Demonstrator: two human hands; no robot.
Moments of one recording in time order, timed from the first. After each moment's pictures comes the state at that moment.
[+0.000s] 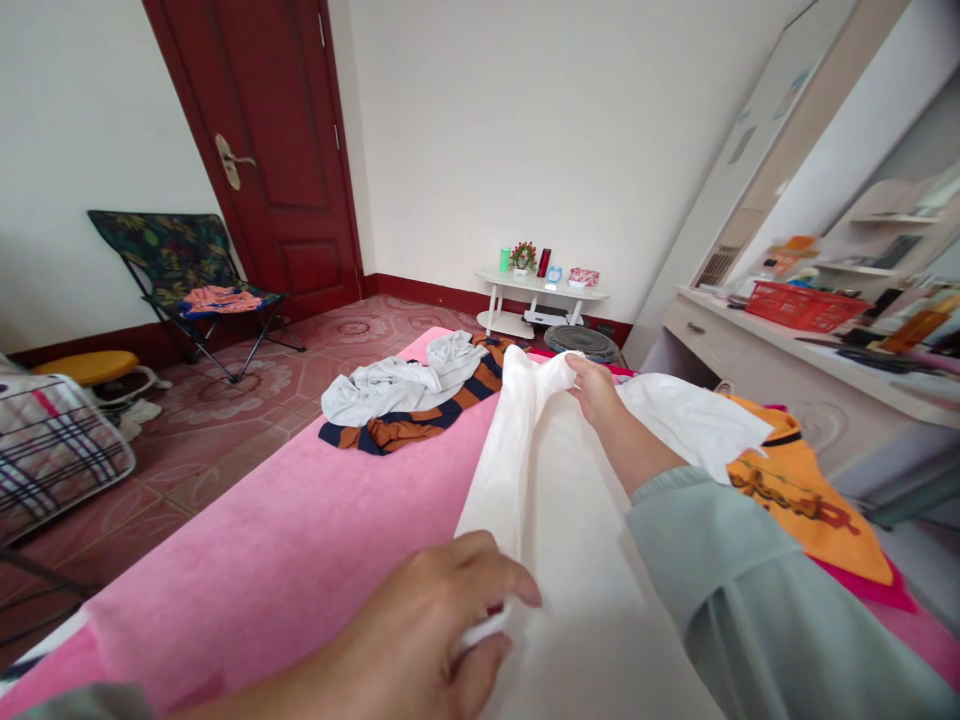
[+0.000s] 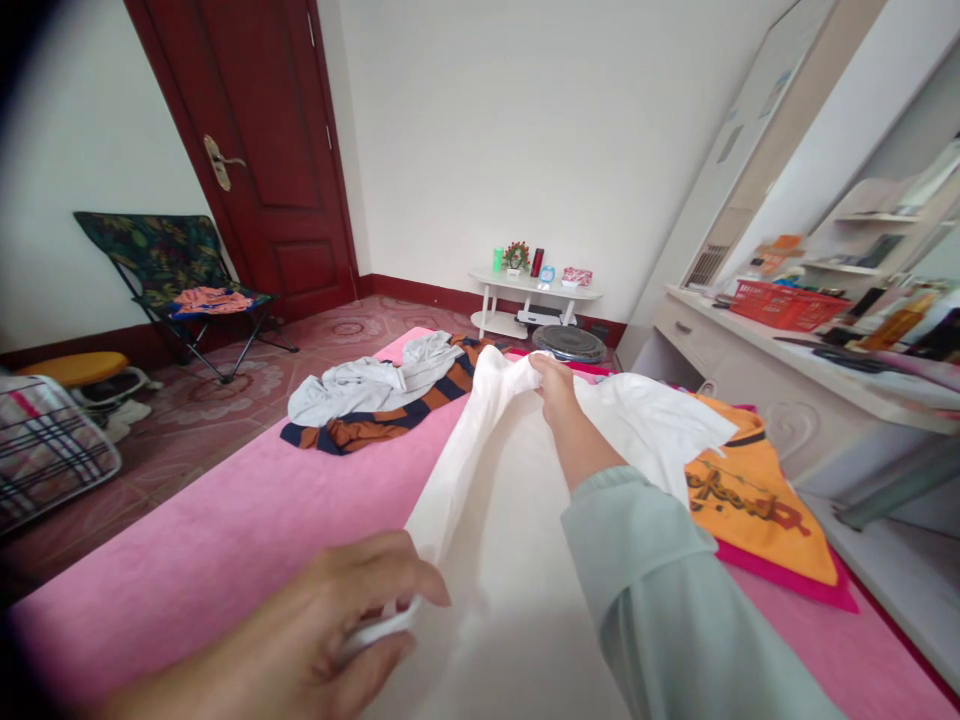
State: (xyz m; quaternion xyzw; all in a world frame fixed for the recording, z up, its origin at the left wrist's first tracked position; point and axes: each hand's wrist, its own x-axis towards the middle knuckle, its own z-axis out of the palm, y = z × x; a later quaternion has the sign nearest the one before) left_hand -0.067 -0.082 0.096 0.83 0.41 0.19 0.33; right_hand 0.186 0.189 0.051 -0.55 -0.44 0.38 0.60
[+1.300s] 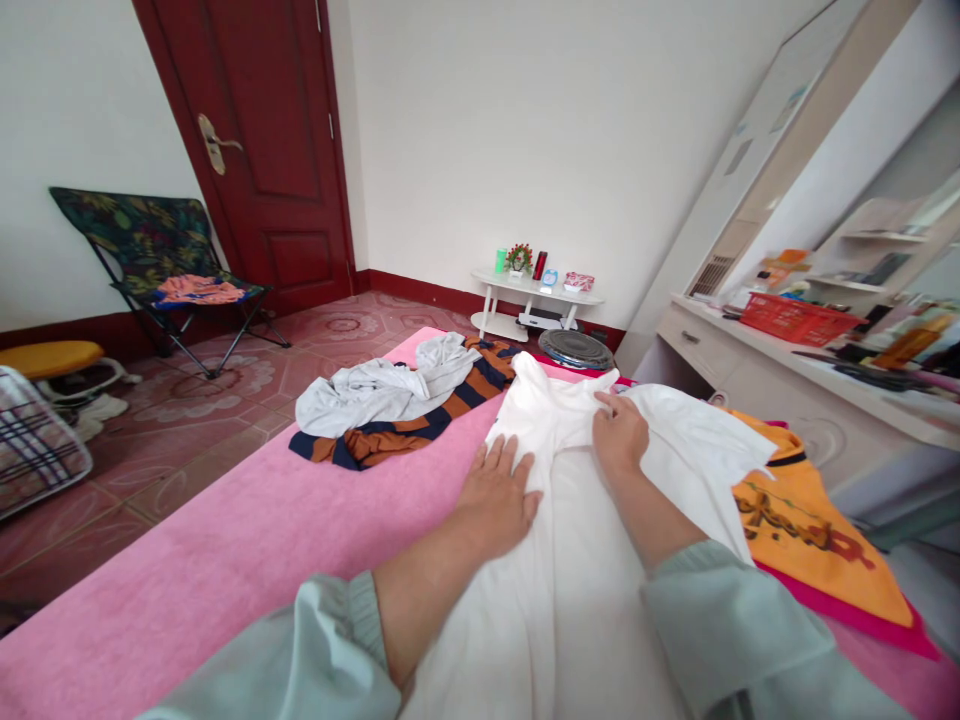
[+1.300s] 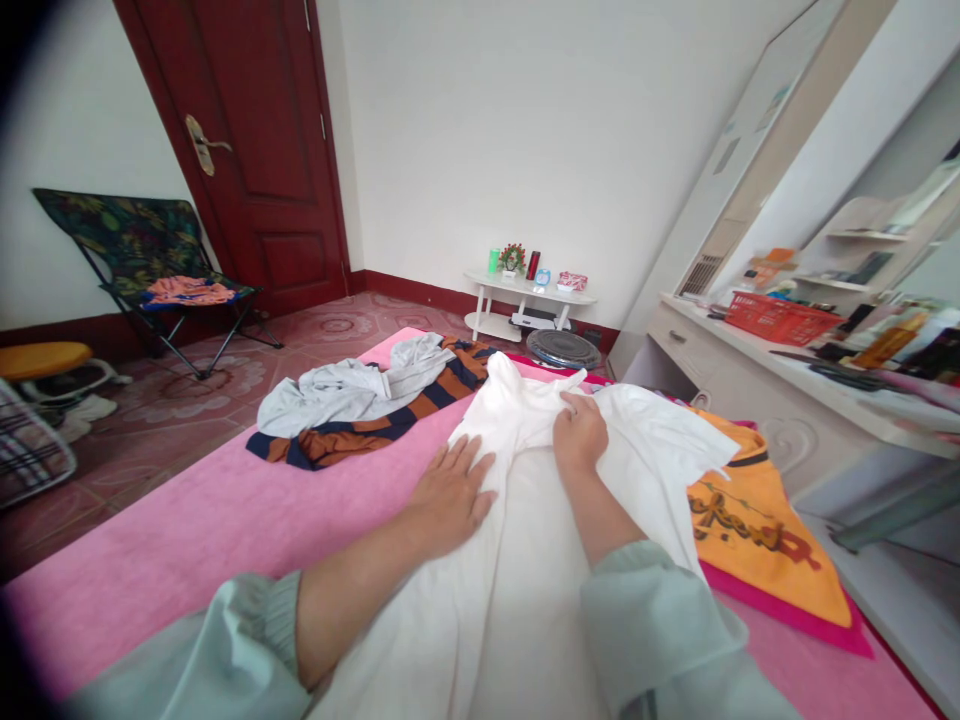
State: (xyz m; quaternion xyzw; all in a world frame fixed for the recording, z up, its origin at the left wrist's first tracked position) left_hand 0.015 0.061 -0.014 0.85 0.50 0.14 0.07; right_hand 0.238 0.161 -0.002 -0.73 -0.54 -0.05 0.42
